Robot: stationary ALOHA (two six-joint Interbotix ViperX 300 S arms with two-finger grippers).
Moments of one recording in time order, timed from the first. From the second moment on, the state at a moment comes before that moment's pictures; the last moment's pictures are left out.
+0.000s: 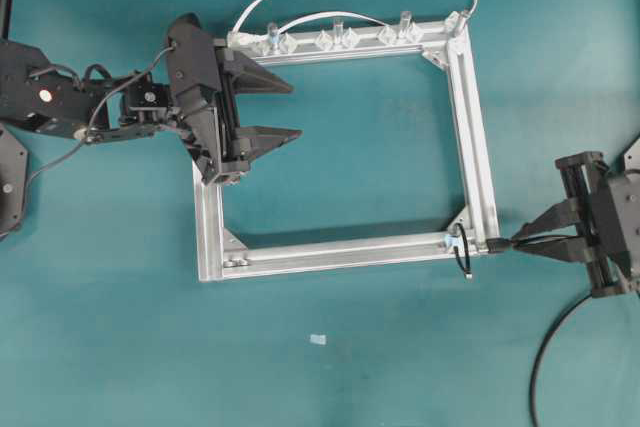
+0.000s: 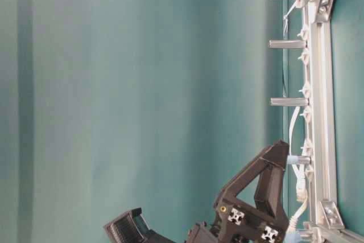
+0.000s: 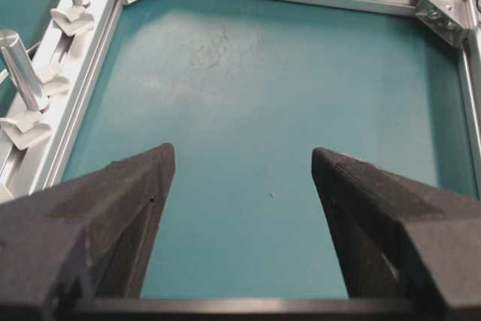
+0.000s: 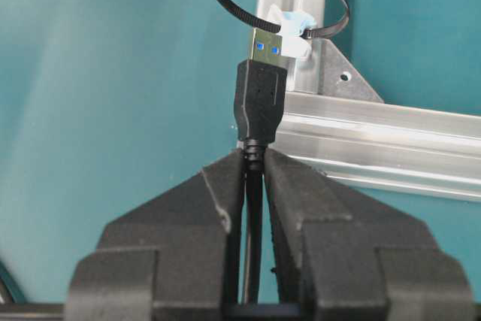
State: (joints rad) left arm 0.14 -0.03 0.90 -0.07 -0.48 -0.01; right arm 0.43 -0.52 1.38 0.74 -0.33 -0.44
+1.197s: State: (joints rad) left arm 0.14 -0.03 0.89 -0.07 -0.48 -0.01; right arm 0.41 -0.52 1.38 0.74 -0.33 -0.44
